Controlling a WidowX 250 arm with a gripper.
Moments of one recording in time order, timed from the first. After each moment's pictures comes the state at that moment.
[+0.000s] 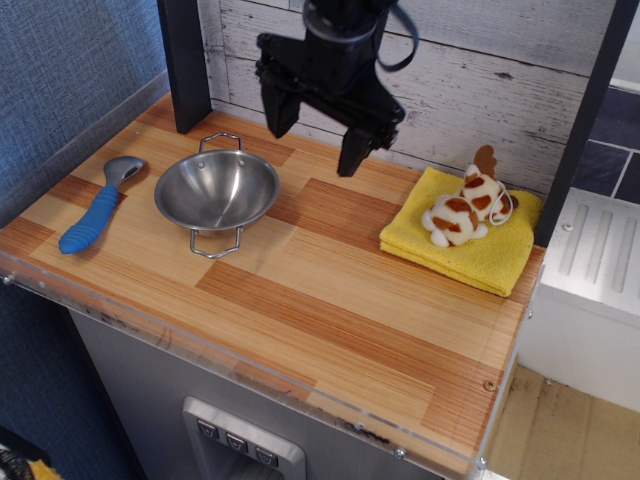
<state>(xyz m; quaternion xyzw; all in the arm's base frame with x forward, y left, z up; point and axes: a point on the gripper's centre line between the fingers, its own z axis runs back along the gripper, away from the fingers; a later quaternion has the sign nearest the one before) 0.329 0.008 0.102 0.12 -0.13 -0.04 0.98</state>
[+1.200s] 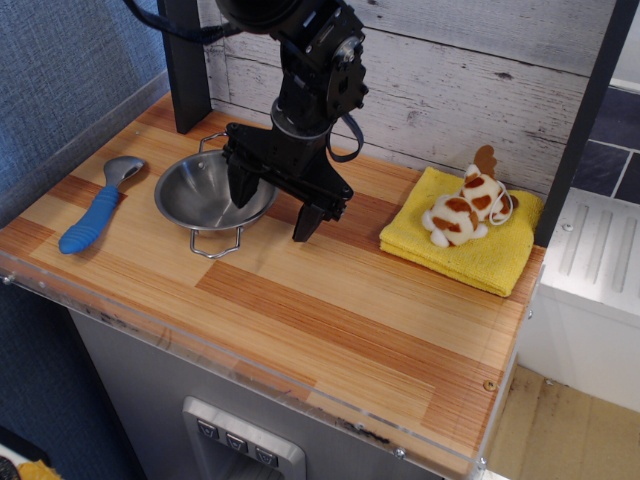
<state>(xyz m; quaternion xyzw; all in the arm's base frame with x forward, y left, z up) 0.330 0.044 0.024 0.15 -0.08 0.01 0.99</state>
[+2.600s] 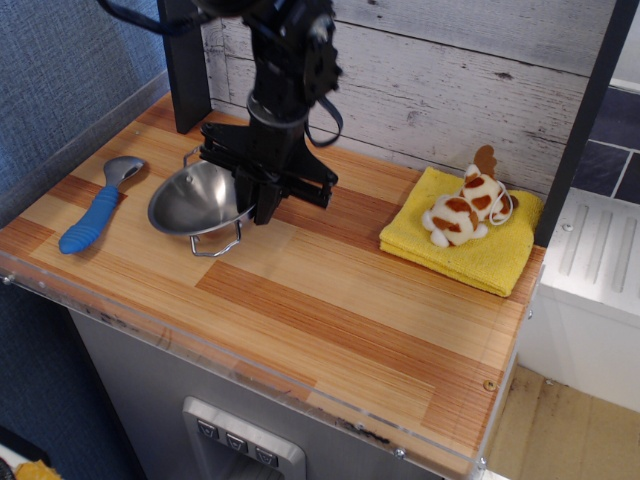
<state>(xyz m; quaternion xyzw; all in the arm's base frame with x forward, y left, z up) 0.320 0.054 0.036 0.12 -0.07 0.07 0.99</state>
